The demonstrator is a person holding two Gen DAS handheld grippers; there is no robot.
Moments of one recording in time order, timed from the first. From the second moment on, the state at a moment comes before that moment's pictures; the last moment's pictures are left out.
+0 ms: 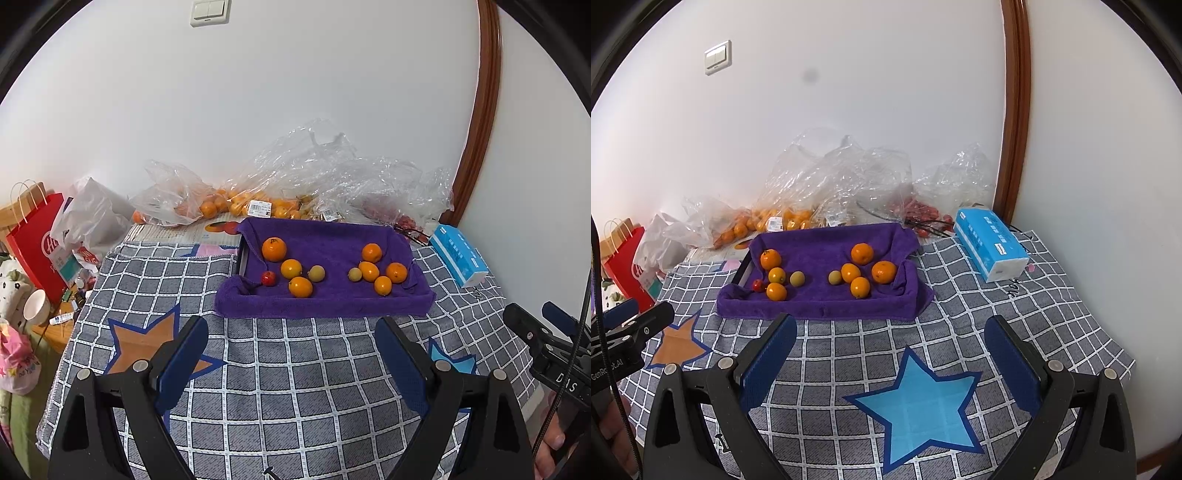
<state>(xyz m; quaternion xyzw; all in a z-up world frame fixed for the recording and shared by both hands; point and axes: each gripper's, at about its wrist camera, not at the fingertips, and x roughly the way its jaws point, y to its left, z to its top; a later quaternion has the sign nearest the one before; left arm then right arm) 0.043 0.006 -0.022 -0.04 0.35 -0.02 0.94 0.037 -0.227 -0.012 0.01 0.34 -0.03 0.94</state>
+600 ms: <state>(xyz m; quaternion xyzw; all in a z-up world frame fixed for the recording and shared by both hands) 0.043 0.006 -0.021 -0.04 0.35 -0.02 0.93 0.036 -0.228 -0.011 0.01 0.34 -0.03 0.94</state>
